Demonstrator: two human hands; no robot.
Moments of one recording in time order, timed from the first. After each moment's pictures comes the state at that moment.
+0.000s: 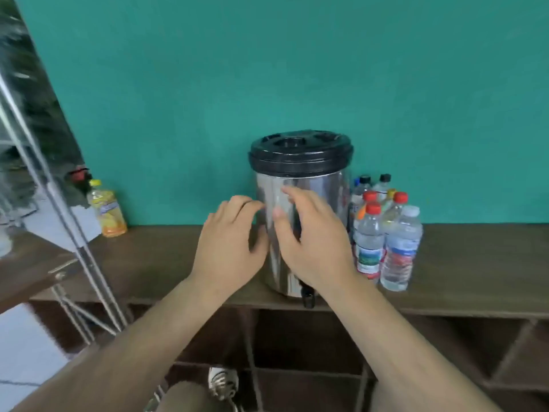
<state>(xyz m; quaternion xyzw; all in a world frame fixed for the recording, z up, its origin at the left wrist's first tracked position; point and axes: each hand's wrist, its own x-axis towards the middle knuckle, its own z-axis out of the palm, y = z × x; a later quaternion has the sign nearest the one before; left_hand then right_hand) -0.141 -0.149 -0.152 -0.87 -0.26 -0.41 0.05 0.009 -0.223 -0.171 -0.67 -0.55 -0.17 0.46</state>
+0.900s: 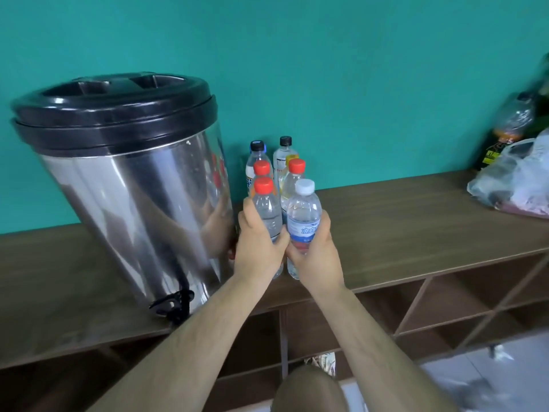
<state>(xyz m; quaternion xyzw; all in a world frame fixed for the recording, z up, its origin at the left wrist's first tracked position) 0.165 -0.172 -0.300 -0.83 -0.26 -0.37 -0.33 0.238 -0.278 -0.327 -0.77 -0.31 -0.02 0.56</state>
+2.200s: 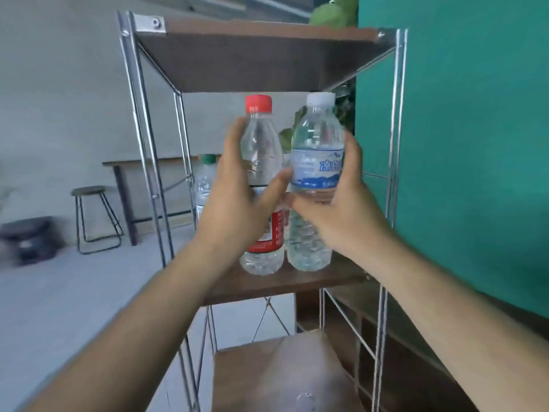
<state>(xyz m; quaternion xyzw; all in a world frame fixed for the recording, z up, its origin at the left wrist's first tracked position) -0.476 -0.201 -0.010 -0.65 -0.48 -0.58 0.10 -0.317 -0.138 -0.029 -0.26 -0.75 0.21 0.58</state>
